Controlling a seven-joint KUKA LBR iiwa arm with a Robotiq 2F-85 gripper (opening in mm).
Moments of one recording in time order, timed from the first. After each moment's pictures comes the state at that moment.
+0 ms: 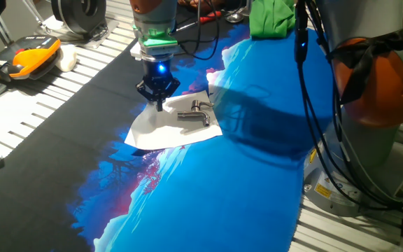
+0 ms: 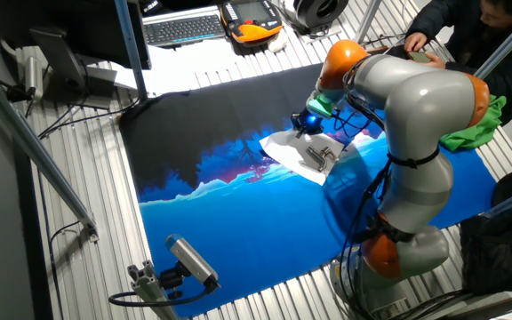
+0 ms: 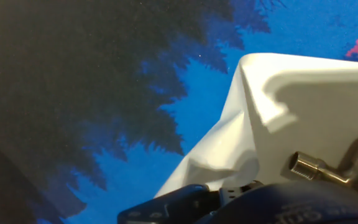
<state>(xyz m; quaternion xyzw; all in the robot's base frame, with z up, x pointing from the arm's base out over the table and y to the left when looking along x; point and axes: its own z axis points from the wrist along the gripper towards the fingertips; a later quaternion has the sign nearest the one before) 0.530 0.022 0.074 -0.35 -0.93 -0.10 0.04</state>
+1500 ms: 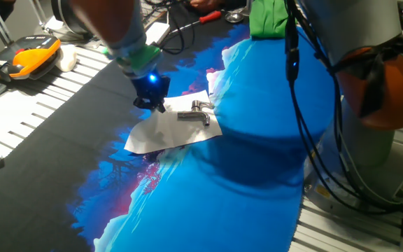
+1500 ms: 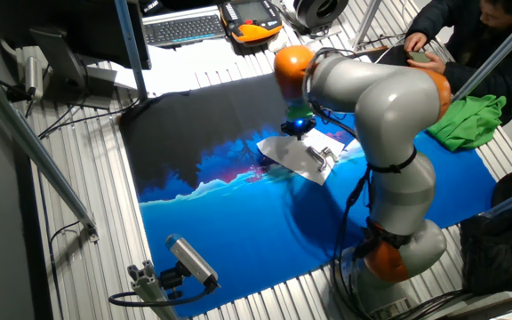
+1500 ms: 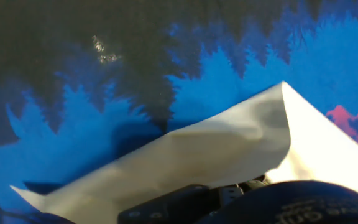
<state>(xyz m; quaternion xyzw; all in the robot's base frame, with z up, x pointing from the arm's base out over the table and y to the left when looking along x) 0.524 0.025 0.074 -0.09 -0.99 0.12 0.06</state>
